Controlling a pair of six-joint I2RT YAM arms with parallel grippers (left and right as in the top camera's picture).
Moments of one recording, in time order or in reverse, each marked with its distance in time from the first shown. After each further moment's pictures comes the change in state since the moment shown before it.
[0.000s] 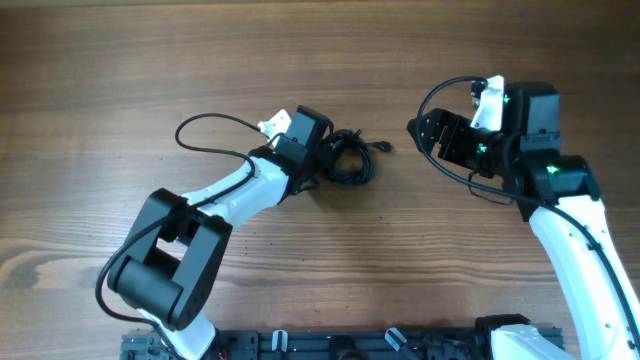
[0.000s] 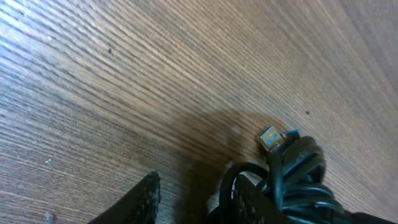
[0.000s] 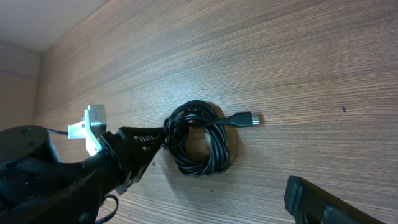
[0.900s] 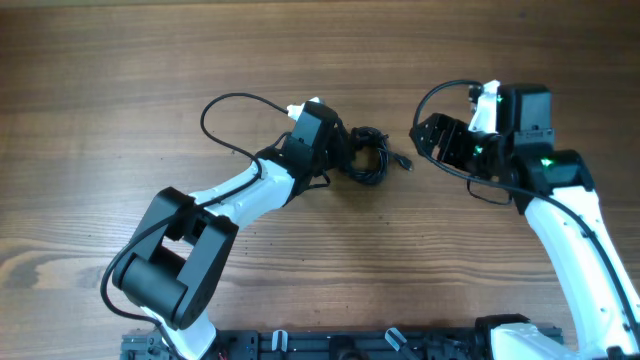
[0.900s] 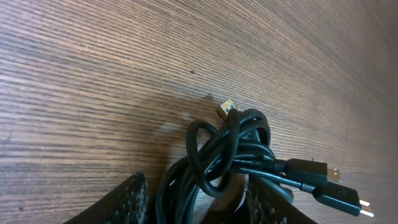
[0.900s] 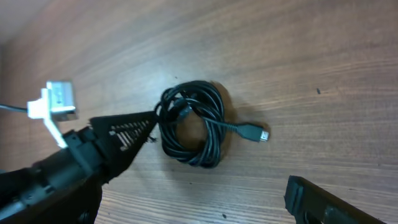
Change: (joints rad) left arm -0.029 0.010 0.003 0.193 0.184 0.231; right arm 0.000 0.051 0.000 -0.049 0.057 -0.015
